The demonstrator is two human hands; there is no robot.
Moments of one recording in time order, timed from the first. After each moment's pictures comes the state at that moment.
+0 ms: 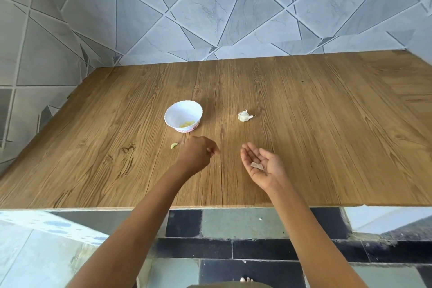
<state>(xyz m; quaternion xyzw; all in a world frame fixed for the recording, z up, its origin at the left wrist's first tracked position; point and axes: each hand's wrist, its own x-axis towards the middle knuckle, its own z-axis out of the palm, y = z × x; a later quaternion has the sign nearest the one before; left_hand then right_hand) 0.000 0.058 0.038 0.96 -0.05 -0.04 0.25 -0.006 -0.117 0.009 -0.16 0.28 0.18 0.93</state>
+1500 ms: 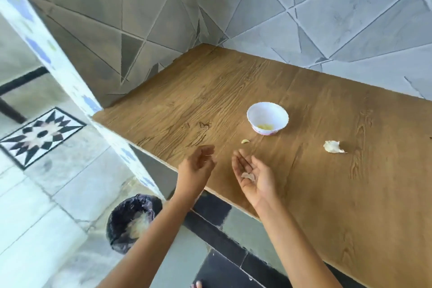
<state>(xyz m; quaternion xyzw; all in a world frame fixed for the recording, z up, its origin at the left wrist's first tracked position) -0.106 0.141 0.006 0.76 0.28 0.22 0.54 -0.022 0.022 0.009 -0.27 0.18 0.39 0.86</state>
